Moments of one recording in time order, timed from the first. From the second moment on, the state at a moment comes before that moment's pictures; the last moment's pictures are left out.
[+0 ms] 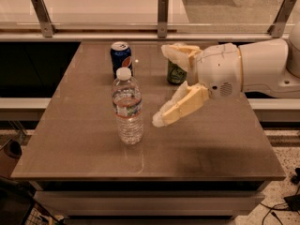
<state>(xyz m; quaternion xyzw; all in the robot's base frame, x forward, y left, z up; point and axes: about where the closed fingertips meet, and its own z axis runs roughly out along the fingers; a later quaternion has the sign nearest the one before) 0.456 -0.018 0.977 -0.56 0.58 0.33 0.49</state>
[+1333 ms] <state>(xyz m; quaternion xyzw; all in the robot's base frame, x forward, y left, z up) 0.483 -0.022 0.958 -0.53 0.57 0.35 0.51</state>
